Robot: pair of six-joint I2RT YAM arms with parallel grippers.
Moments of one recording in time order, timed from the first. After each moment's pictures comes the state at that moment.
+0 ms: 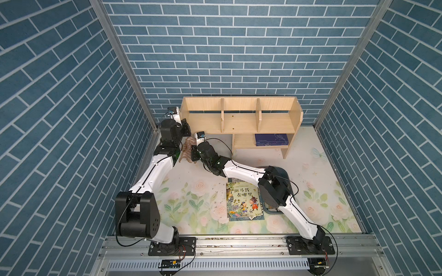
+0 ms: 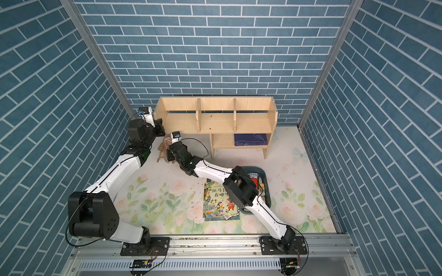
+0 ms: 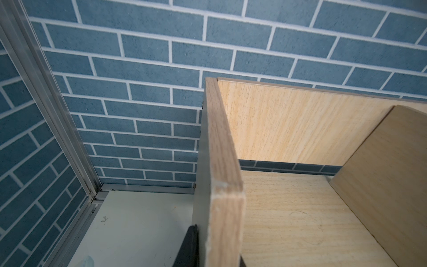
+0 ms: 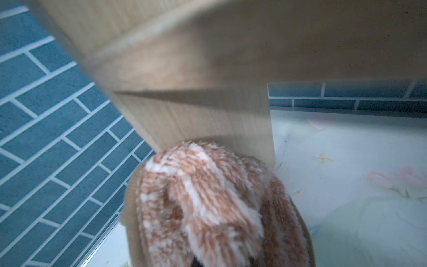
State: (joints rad) left arm -0.07 1.48 1.15 0.16 0.01 -0.14; right arm 1.05 2.46 2.06 0.11 0.26 0.45
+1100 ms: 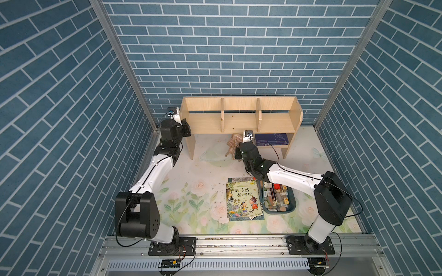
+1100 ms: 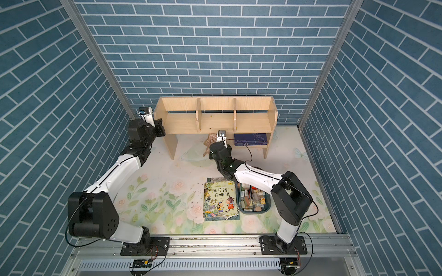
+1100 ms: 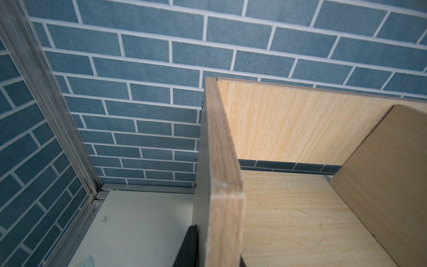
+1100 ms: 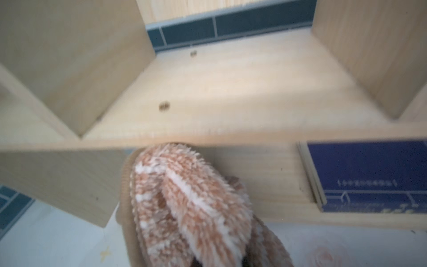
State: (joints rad) left arm -0.07 1.48 1.15 0.16 0.01 -0.14; right arm 0.89 1.73 1.16 0.17 0.55 0.40
